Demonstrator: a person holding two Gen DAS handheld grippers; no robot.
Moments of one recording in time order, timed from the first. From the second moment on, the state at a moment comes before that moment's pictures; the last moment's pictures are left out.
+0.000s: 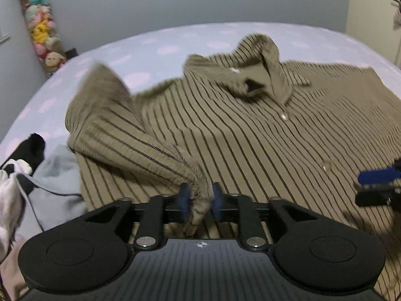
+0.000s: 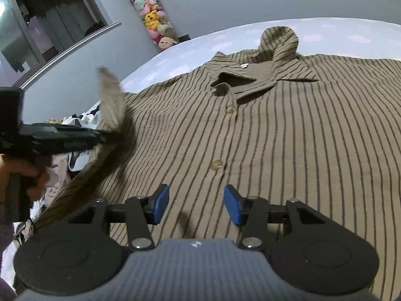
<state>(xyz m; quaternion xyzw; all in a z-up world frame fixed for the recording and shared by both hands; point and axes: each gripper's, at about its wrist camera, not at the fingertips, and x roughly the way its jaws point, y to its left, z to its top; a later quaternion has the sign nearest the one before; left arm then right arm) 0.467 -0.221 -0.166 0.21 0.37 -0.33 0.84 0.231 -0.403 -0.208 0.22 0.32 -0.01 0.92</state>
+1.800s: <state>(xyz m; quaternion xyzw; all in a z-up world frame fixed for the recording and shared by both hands) 0.679 -0.184 -0.106 0.14 0.41 -0.14 0.89 0.245 -0.403 -0.216 0.22 0.32 -0.01 0.92</state>
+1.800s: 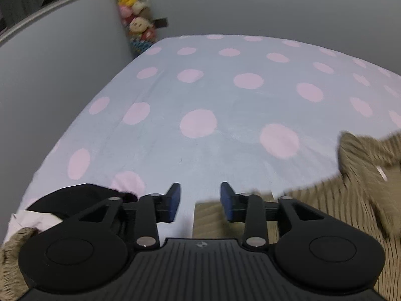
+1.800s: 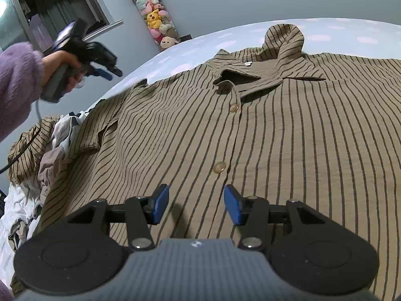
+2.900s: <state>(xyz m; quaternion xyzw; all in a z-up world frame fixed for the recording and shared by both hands) 0.443 -0.182 -0.184 0.13 0.38 -0.17 0.90 0.157 -0.659 -0.153 0.21 0.30 -0.23 0.90</state>
